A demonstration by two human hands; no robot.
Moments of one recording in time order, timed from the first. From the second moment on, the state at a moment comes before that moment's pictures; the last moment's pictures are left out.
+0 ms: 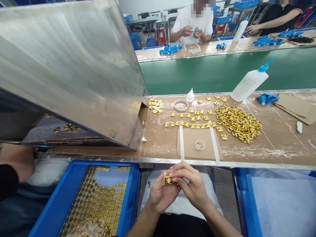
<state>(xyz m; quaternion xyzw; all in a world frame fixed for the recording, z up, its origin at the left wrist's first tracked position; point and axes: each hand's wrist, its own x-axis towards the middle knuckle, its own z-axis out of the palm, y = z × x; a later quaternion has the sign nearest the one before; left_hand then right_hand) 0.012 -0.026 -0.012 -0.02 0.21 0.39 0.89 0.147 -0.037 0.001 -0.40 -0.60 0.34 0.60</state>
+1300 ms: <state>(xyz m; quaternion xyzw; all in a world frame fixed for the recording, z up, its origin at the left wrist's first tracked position) 0.015 -0.016 -0.010 0.01 0.25 0.41 0.88 0.127 -0.038 -0.012 -0.44 -0.56 0.31 0.63</state>
